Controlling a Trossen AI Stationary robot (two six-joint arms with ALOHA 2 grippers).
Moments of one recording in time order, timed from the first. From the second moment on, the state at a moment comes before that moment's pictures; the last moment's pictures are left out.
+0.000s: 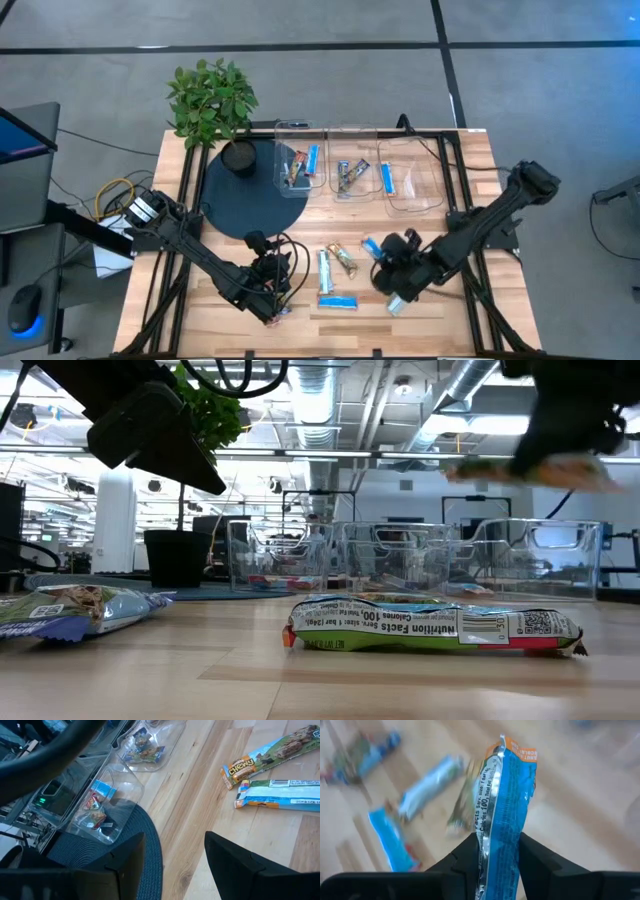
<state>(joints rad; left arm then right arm) -0.64 1.82 1.19 -0.90 -1.04 -0.91 0.63 1.46 0.99 -0.74 0.57 1.19</state>
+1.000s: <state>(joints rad) -0.64 1.82 1.19 -0.90 -1.03 -0.91 -0.10 1.29 0.99 -1.10 0.71 0.99</state>
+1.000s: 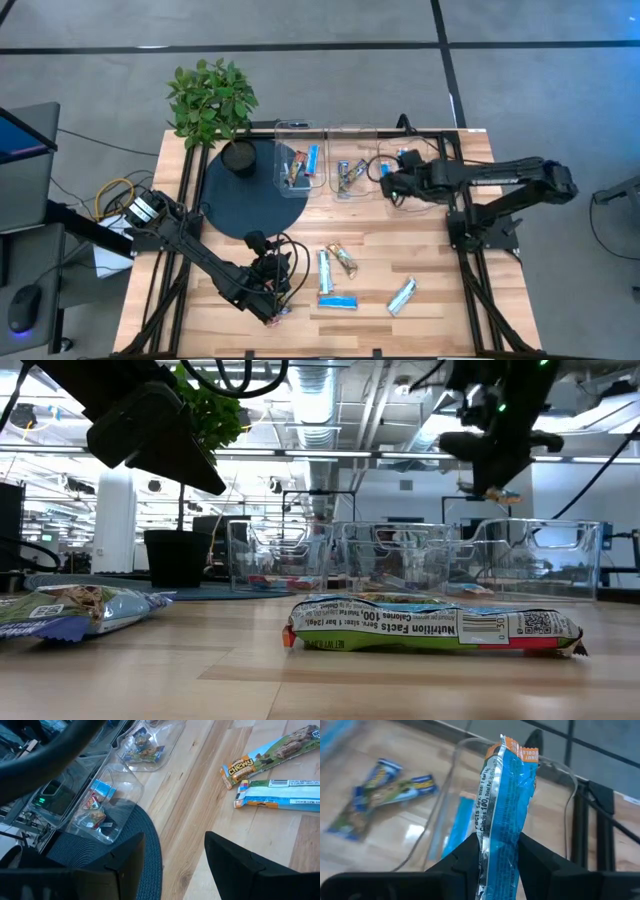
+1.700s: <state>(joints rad) -0.64 1.82 1.19 -0.90 -1.03 -0.91 -0.26 1.52 0.99 -0.99 0.61 0.85</state>
